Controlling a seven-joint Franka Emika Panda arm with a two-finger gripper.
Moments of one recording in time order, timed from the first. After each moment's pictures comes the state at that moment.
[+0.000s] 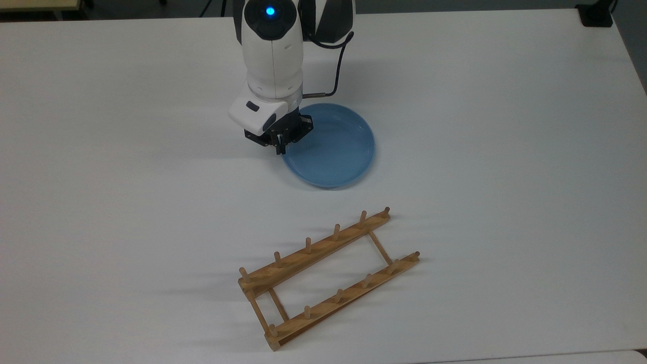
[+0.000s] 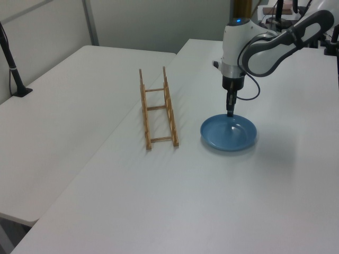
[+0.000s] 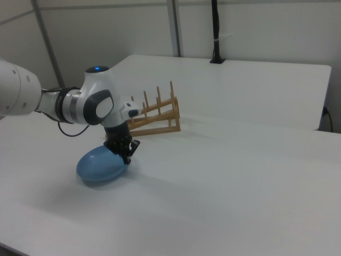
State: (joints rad) arm 0.06 0.27 0.00 -1.96 -0.06 2.29 -0.10
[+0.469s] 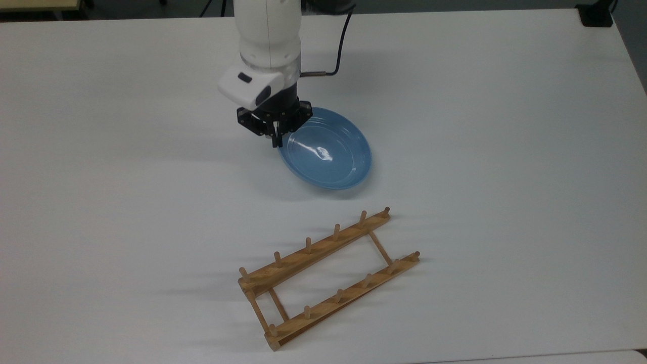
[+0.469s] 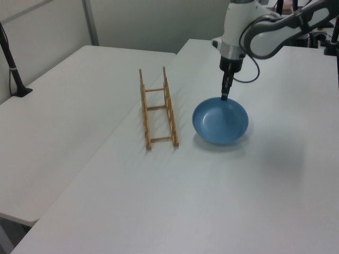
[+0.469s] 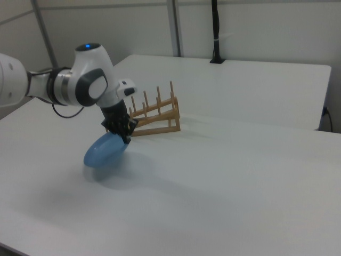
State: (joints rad) arm 0.06 0.19 0.00 -1.92 -0.06 2.26 -0.09
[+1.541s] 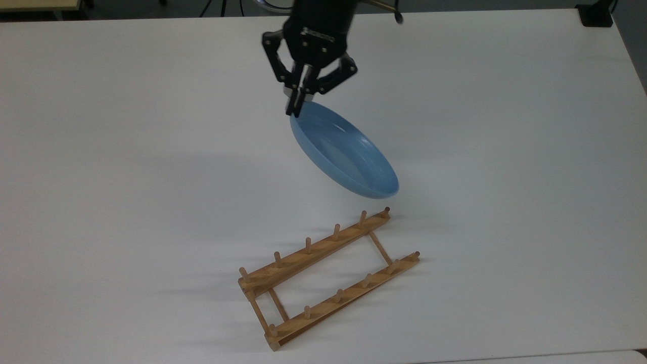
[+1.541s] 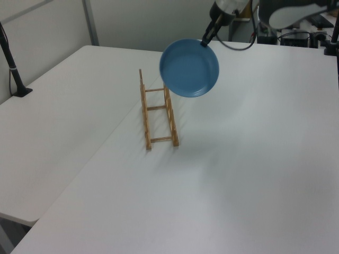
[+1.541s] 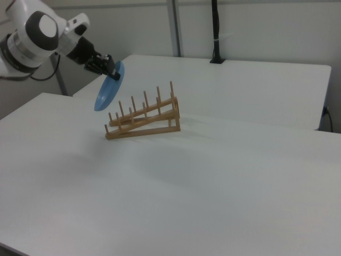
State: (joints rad) arm 0.07 0.09 0.17 -1.72 -0.61 2.24 0.52
